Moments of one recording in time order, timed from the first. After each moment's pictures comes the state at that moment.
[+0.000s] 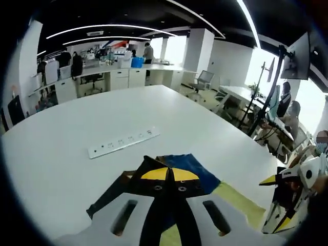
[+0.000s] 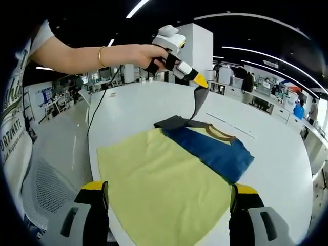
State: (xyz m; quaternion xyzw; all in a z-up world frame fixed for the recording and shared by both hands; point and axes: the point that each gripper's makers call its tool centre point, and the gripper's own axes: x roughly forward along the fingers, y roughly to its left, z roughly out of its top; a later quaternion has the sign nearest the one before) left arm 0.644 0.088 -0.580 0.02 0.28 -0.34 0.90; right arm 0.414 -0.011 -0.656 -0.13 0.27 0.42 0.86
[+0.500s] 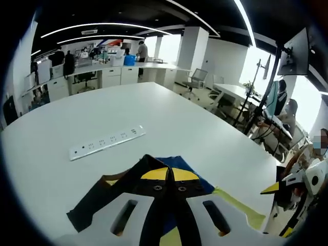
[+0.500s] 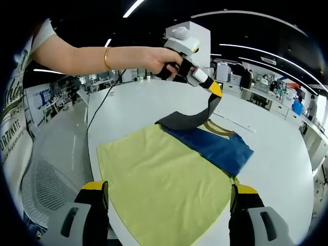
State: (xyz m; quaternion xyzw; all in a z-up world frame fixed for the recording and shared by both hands) left arm 0.647 0.036 -0.609 0.01 0.29 -0.37 0.88; right arm 0.408 -0.017 -0.664 -0.12 0.28 0.41 0.86
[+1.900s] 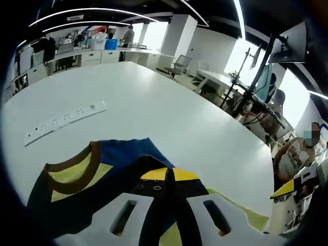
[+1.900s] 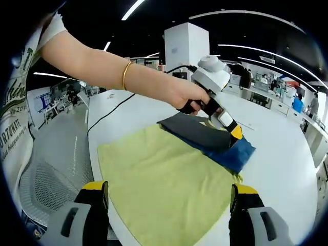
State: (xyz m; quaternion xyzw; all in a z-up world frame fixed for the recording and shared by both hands) left arm 0.628 -0.047 -0.695 0.01 0.33 -0.44 0.84; right arm 0.406 -0.018 -0.673 -0.11 0.28 0.41 0.86
